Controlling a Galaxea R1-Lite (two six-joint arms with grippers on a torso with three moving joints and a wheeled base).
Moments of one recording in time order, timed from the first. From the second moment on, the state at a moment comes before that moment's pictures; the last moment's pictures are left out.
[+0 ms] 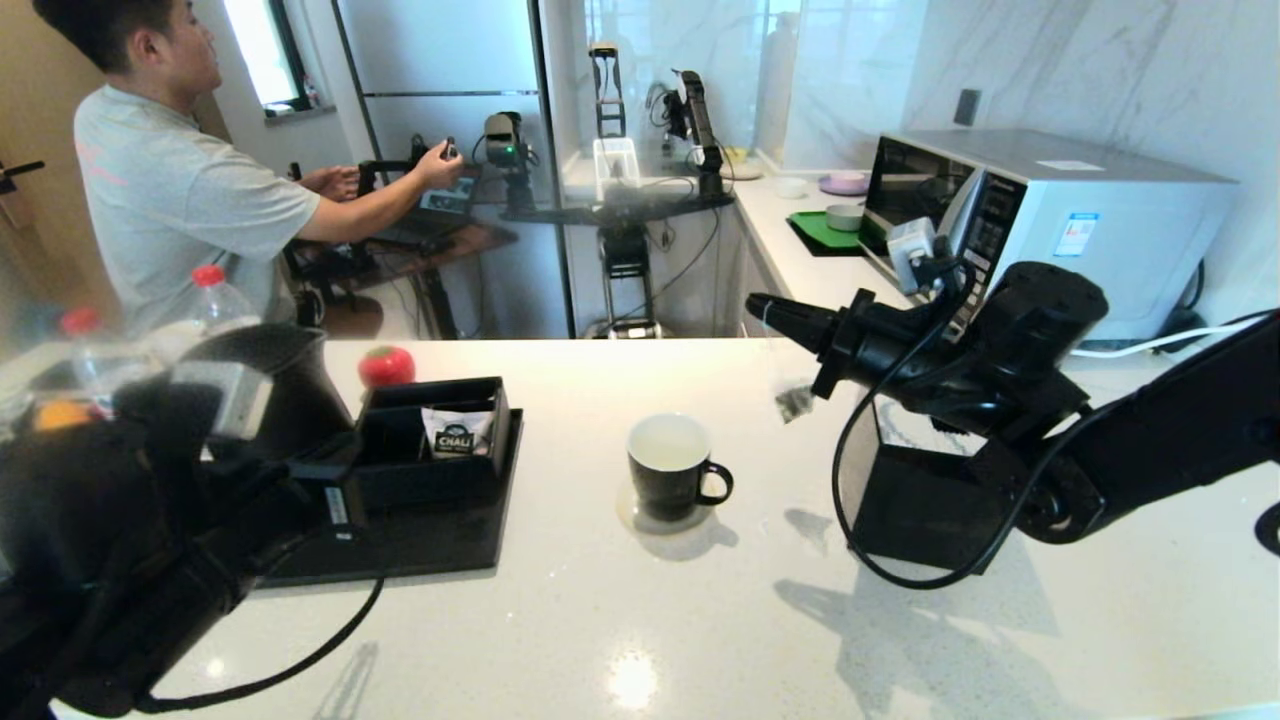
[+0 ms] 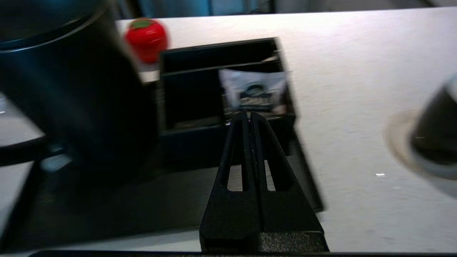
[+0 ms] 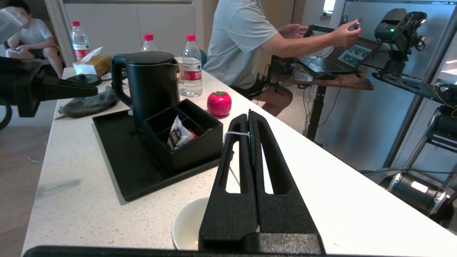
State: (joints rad) left arm -0.25 1.47 -0.25 -1.04 0.22 -0.05; right arm 0.36 2.04 -0.99 -1.38 0.67 0.12
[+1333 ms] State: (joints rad) left arm -0.02 0.70 0.00 -0.44 0.15 -0.01; right arm 0.33 2.03 -0.99 -1.38 0.67 0.12
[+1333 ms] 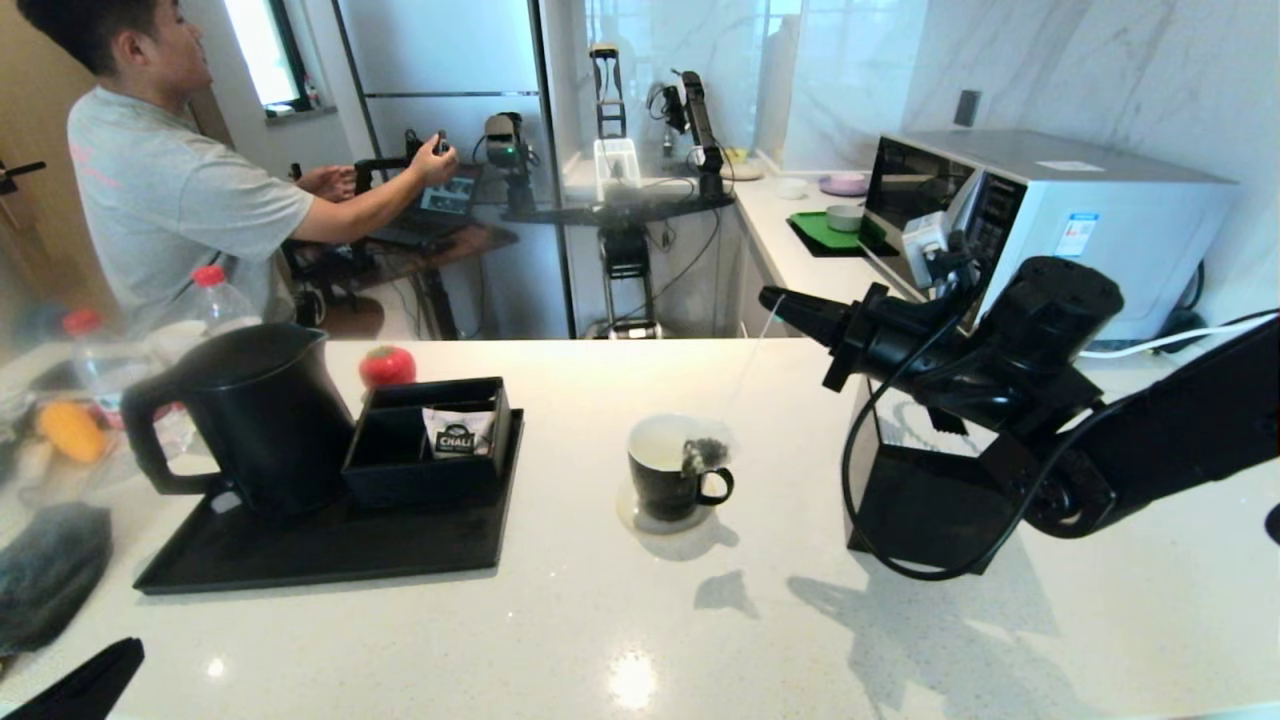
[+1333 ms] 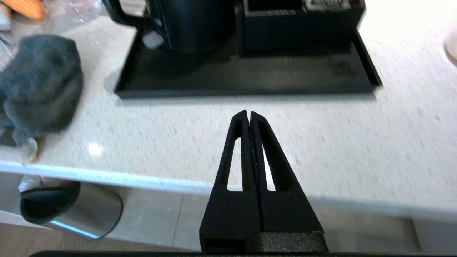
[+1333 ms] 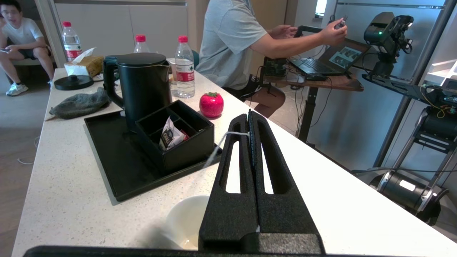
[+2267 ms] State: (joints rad) left arm -0.04 0.24 0.00 0.00 0.01 -0.01; right arm 0.30 2.04 -0.98 -1.38 0.67 0.12
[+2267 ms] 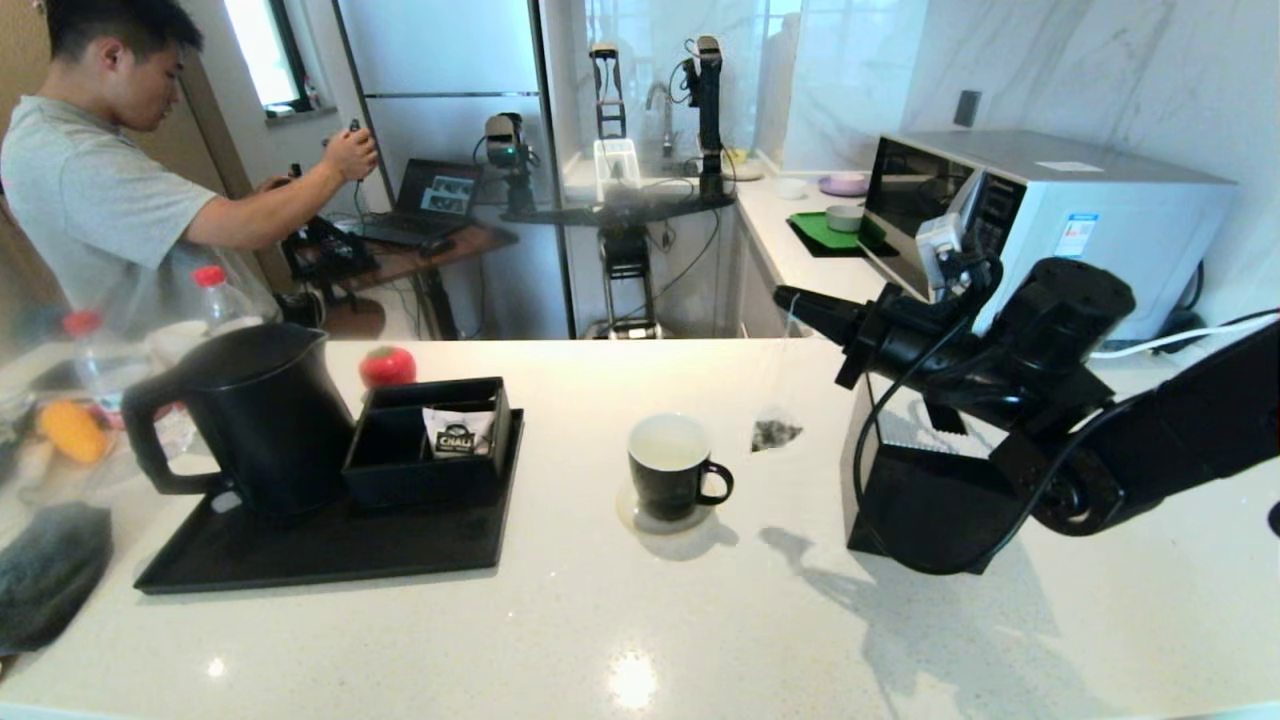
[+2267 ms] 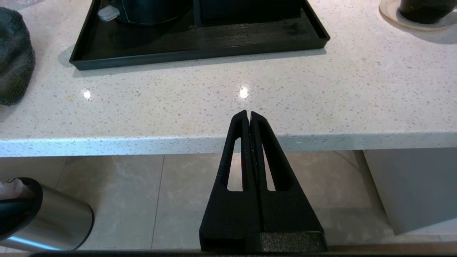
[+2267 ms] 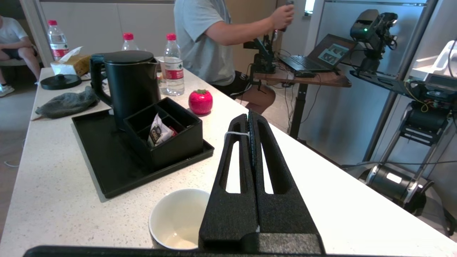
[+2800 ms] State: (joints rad) left arm -0.01 0.12 0.00 0.00 0.01 -0.01; right arm 0.29 2.04 -1.02 -1.37 0.67 0.12
